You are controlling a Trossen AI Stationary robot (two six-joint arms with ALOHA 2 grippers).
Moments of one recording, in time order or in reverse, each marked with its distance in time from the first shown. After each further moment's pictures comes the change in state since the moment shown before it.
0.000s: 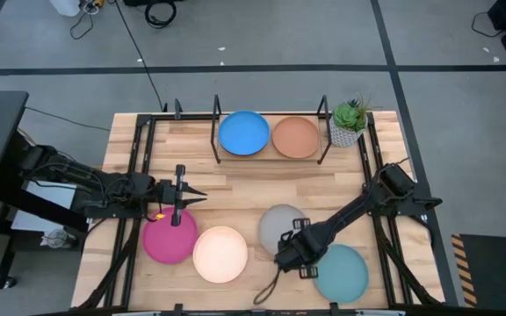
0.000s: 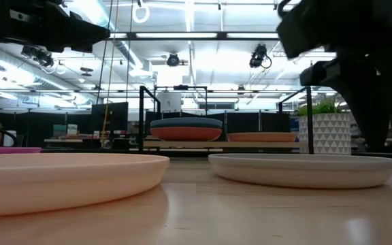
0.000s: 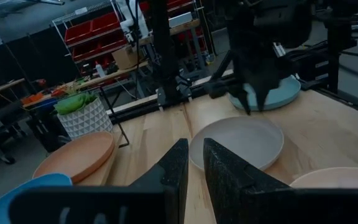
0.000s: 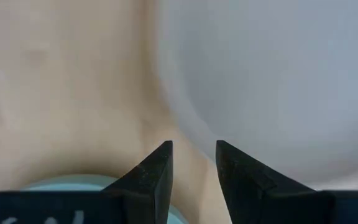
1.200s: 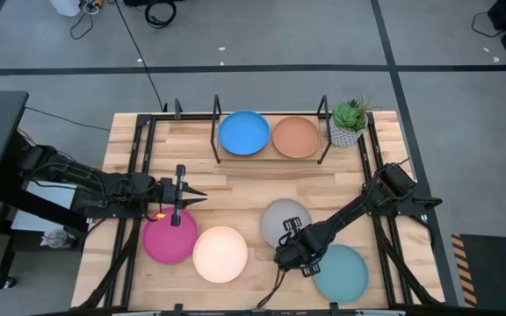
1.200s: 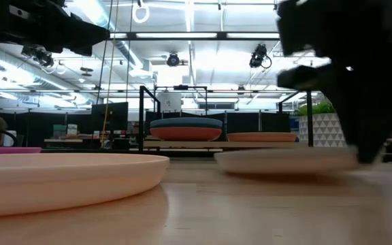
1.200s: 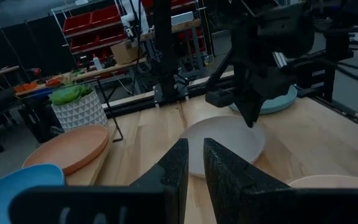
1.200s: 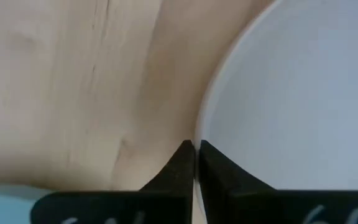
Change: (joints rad) left arm 0.000 0.000 0.001 -0.007 0.000 -0.072; right arm -0.009 0.000 -0.049 0.108 0.082 -0.288
